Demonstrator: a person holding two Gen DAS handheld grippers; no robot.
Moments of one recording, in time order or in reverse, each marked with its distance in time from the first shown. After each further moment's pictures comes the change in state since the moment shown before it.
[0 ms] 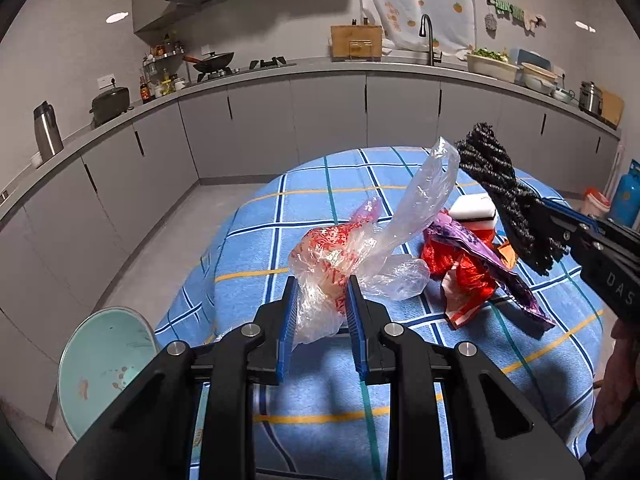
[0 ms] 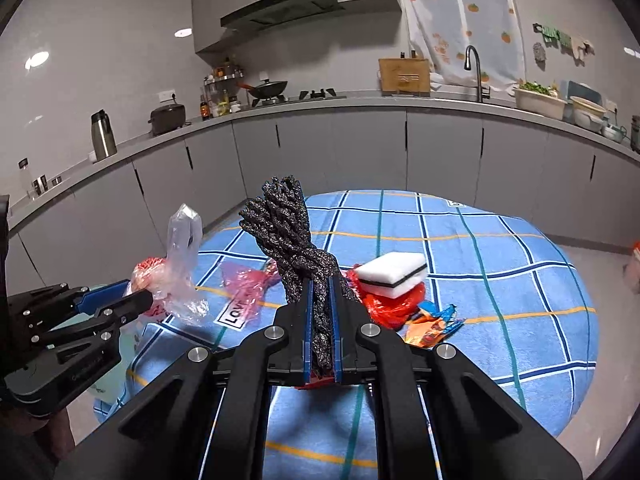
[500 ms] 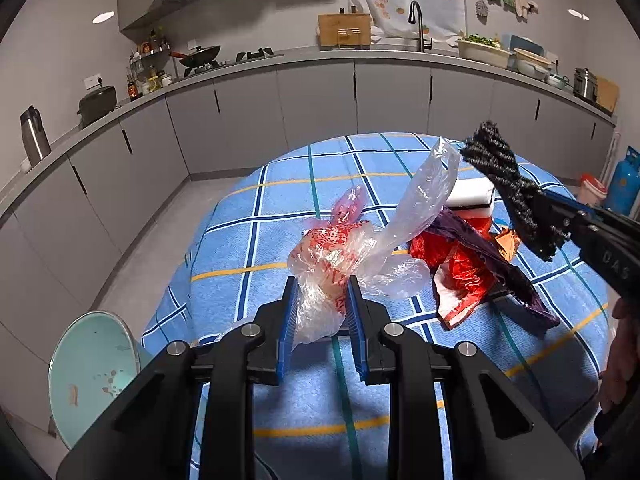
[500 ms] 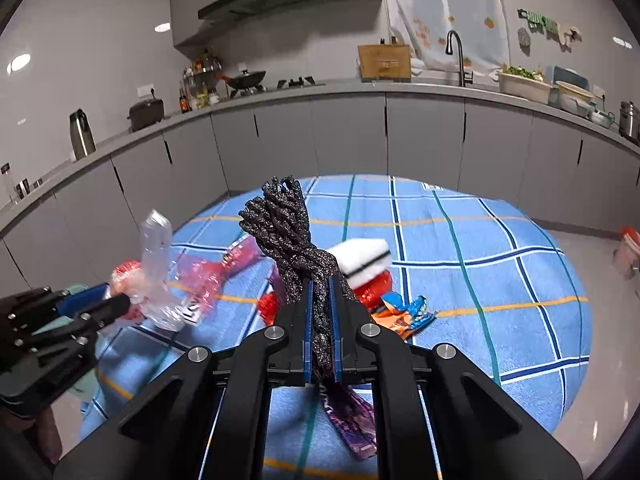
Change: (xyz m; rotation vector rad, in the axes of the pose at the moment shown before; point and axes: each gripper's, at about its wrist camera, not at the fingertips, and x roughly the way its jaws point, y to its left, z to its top) left arm 0.025 -0.019 0.002 0.039 0.038 -0.020; right arm 0.017 -0.033 -0.006 0.039 0.032 -0.053
